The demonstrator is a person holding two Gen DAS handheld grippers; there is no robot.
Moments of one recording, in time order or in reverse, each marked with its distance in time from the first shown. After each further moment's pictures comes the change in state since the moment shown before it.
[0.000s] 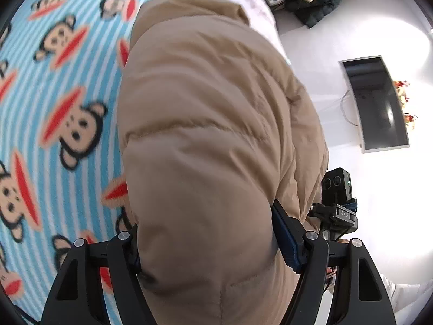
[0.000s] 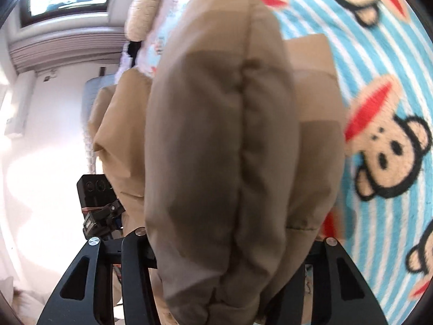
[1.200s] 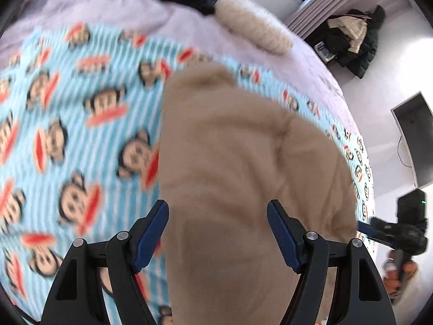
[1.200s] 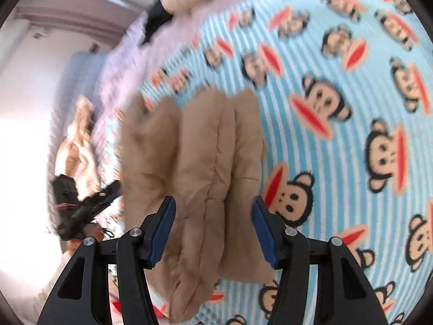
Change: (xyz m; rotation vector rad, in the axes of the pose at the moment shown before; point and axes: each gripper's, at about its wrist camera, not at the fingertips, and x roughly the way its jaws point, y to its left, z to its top) left arm -0.287 0.241 0.108 0.064 -0.293 0.383; right arm 0.208 0.227 0.004 -0.203 -0.137 -0.227
